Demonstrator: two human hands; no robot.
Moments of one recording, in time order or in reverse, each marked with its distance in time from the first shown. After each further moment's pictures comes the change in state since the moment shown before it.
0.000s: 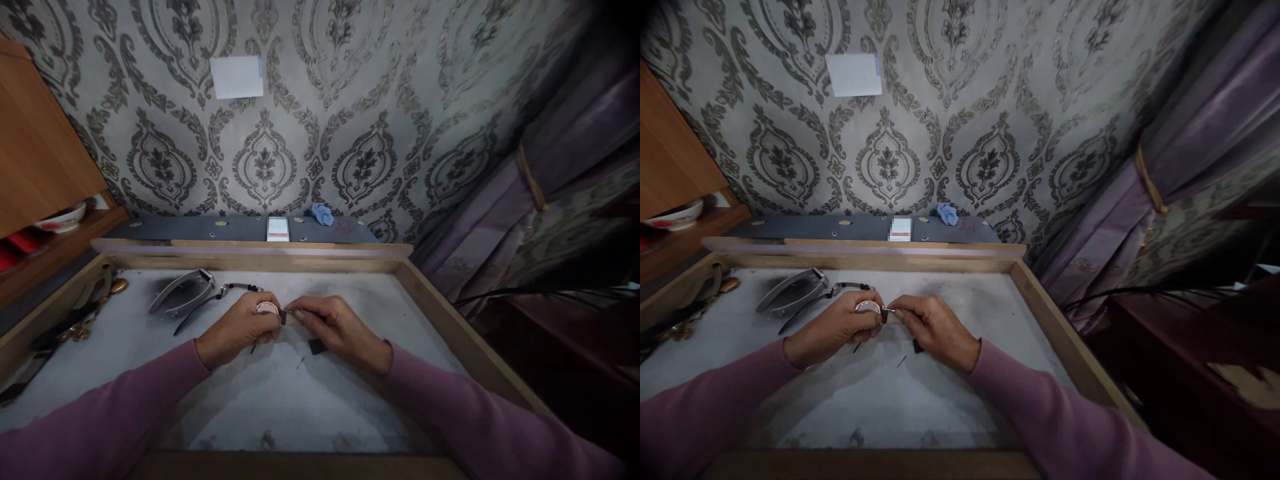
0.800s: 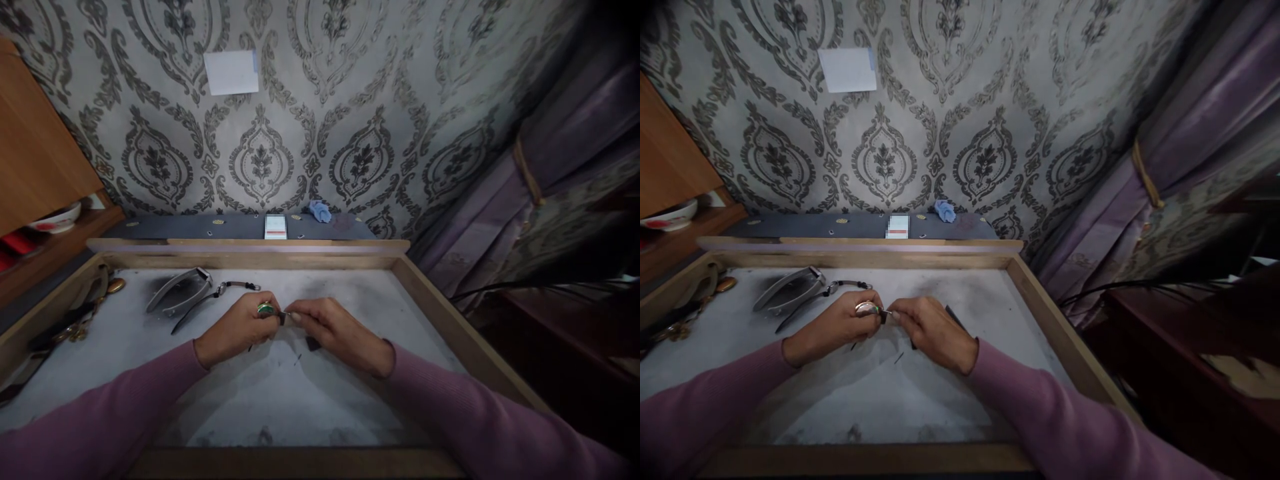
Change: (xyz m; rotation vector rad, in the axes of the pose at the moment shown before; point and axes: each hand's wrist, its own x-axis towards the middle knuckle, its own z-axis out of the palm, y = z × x) left_hand 0.004 -0.010 -0.004 0.208 -0.046 0.068; right_hand -0.002 -0.006 0.002 -0.048 -0.139 0.185
